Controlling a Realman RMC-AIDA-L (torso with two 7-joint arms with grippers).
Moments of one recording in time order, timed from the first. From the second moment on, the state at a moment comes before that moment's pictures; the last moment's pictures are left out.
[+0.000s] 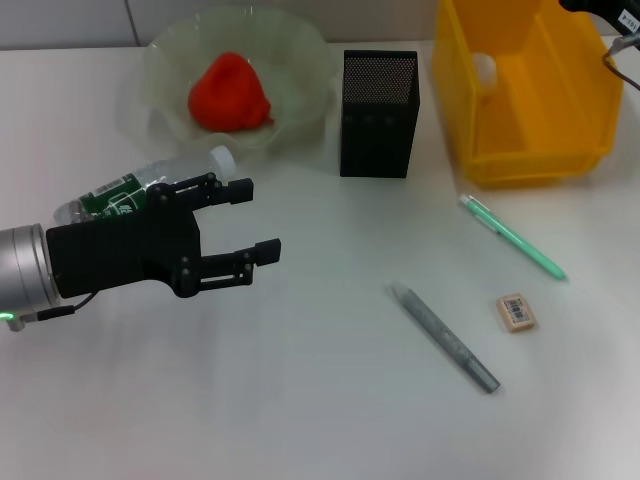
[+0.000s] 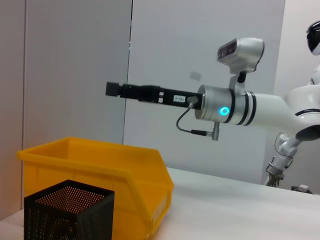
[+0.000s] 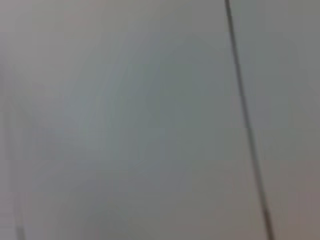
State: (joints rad) left arm -0.43 -2.01 1.01 0.50 1.58 1.57 -1.05; right arm 0.59 2.07 -0.87 -0.46 -1.05 -1.02 0.94
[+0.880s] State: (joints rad) left arm -0.43 -2.00 1.00 0.50 1.58 1.56 -1.05; right arm 0.59 2.00 -0.87 -0.60 -1.69 -1.49 1.35
